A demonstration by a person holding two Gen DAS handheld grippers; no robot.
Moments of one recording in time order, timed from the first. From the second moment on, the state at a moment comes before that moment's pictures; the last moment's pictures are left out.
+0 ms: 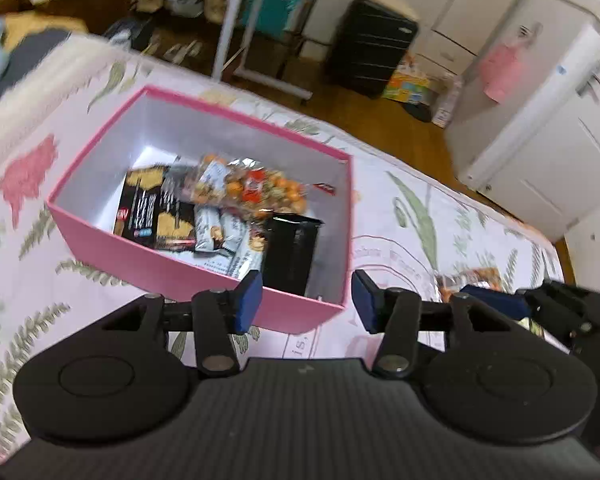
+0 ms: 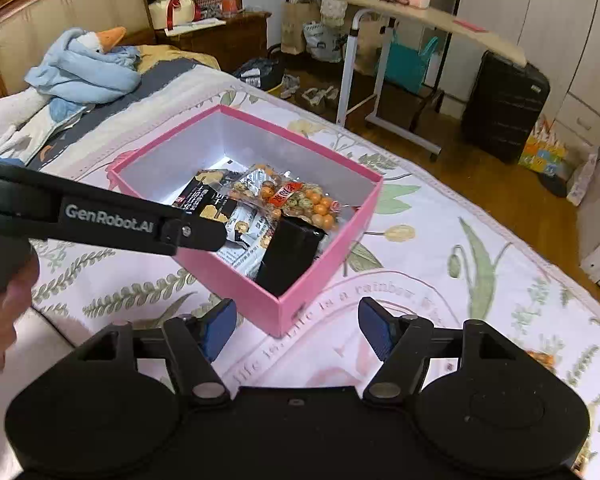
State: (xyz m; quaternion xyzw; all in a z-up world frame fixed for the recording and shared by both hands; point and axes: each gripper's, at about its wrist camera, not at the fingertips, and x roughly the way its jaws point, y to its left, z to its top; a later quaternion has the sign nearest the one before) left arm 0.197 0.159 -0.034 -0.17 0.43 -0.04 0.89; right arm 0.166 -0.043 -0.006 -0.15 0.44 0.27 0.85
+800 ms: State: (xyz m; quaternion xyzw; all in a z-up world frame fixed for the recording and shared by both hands) left arm 0.144 0.018 0.011 -0.02 0.40 -0.22 0.89; right arm 0.105 -0.184 0.014 -0.16 0.40 0.25 0.87
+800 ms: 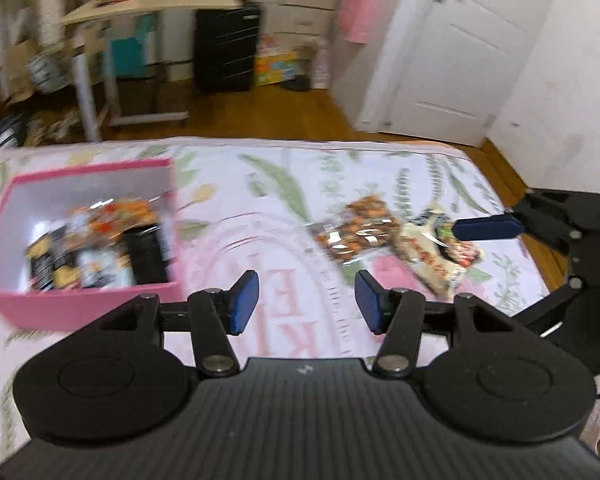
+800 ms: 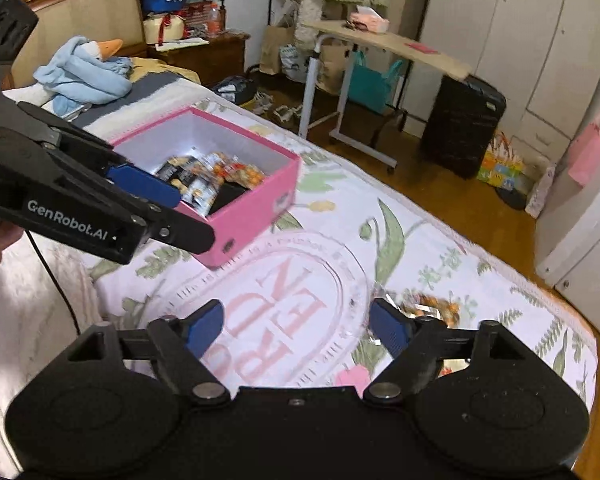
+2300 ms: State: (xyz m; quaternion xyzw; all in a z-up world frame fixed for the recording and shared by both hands) left arm 0.307 -0.071 -0.209 -0.20 0.46 -0.18 0.84; right arm 0.289 -0.331 -0.169 0.03 0.49 0.17 0.85
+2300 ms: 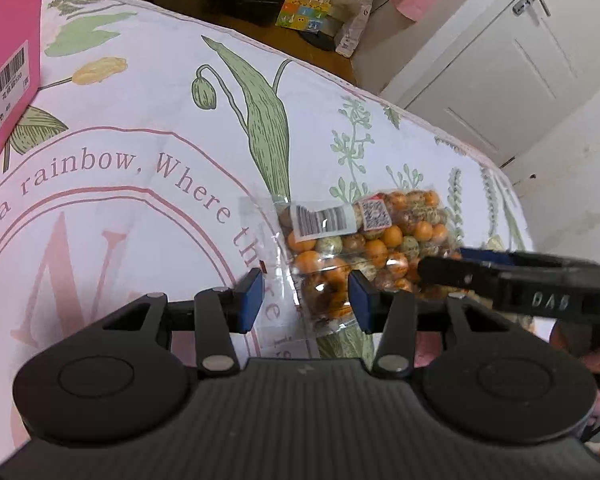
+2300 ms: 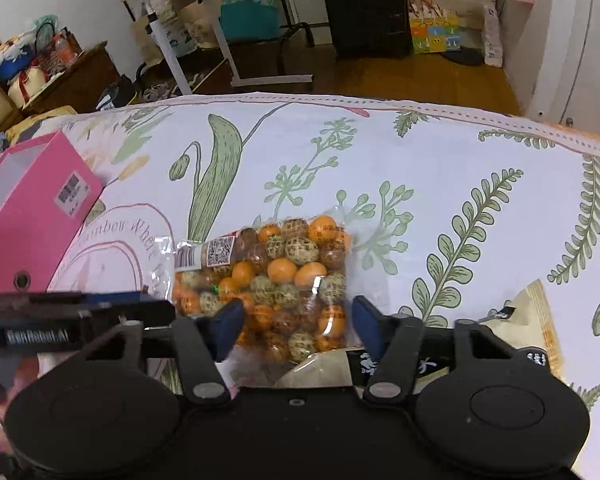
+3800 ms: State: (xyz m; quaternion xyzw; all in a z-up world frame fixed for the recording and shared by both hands) left arm 0.323 -0.079 -0.214 -0.19 0.46 -0.21 0.84; right arm 0.288 -0.291 -0.189 -0.03 0.49 0.21 0.84
